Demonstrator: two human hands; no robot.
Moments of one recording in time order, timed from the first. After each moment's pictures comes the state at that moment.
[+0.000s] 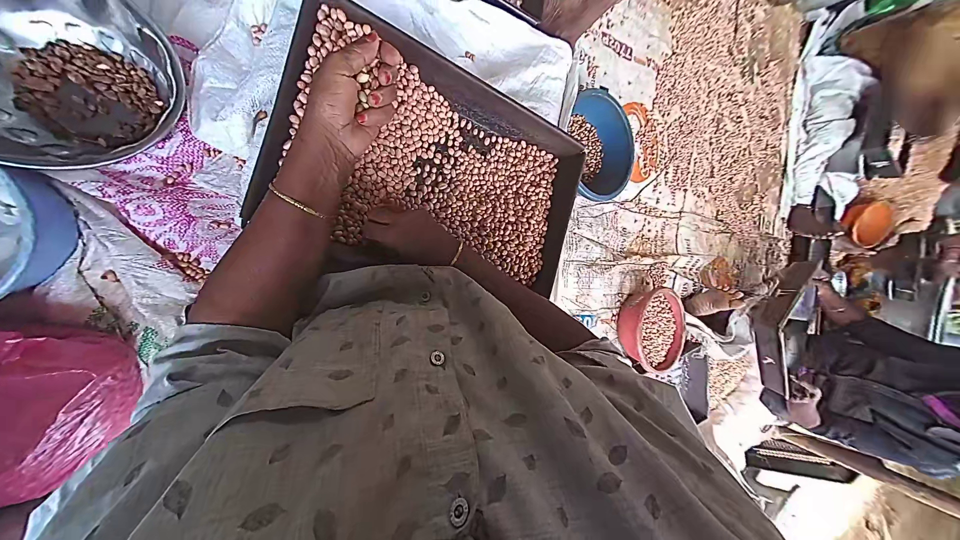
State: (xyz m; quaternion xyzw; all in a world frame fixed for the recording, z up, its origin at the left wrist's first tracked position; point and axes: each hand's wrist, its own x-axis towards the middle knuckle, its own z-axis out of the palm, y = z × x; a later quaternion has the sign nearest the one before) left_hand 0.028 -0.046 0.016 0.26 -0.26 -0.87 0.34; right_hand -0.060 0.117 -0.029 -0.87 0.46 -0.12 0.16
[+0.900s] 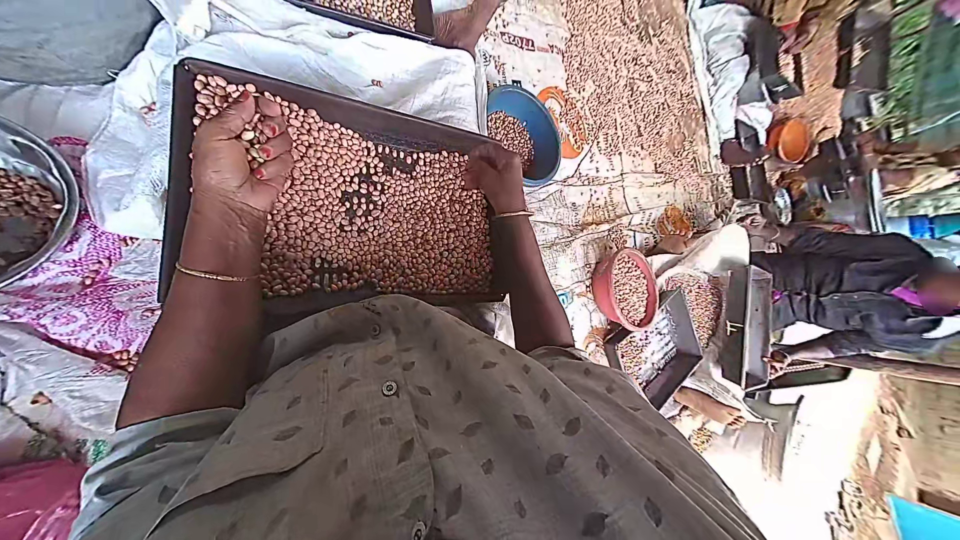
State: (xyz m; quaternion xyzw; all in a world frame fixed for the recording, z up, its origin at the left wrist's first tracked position) left_hand 0.028 -0.045 0.013 0.26 -0.28 -0.85 0.36; right_hand -0.258 0.153 0.026 -0.39 0.81 -0.42 0.15
